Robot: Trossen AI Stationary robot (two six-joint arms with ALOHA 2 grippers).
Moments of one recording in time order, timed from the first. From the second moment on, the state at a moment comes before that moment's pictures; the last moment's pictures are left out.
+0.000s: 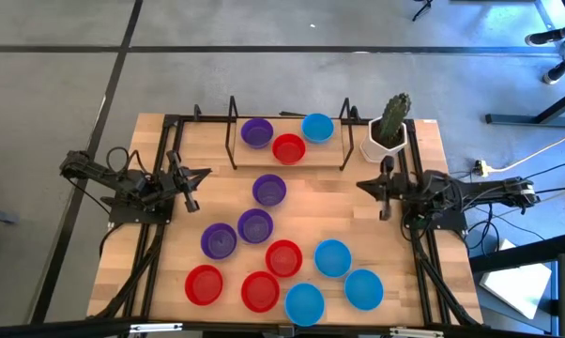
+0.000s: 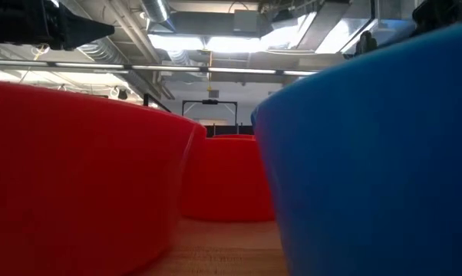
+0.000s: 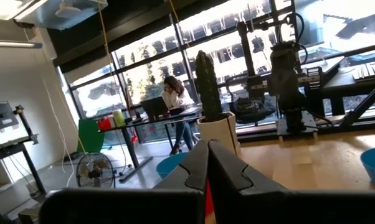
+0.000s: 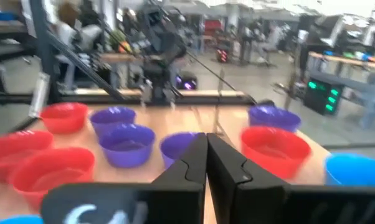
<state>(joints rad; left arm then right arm) -0.36 0.13 0.09 0.31 -0.76 0.43 0.07 0.23 0.11 0.14 0.19 -0.06</state>
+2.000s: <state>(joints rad) -0.36 0.13 0.09 0.39 -0.43 0.38 0.08 0.01 0.11 -0.05 -0.16 -0.12</state>
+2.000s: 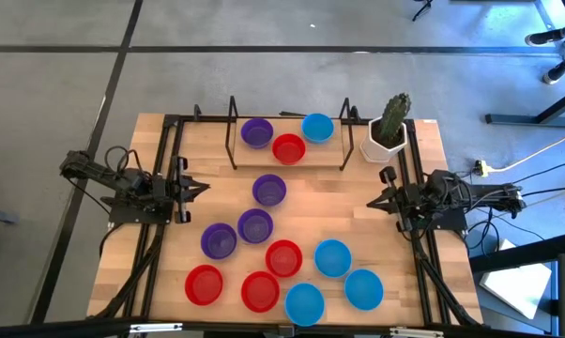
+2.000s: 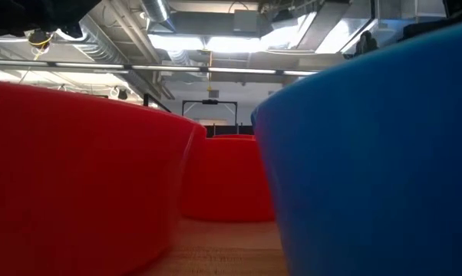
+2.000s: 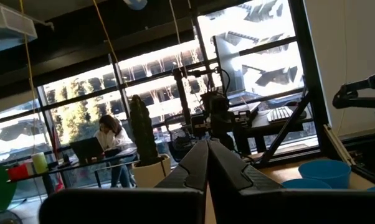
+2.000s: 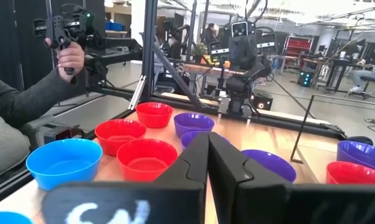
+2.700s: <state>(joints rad) -0.36 0.22 0.12 0.34 -0.22 0.29 0.08 0.01 0.11 -0.06 -0.13 -0.11</state>
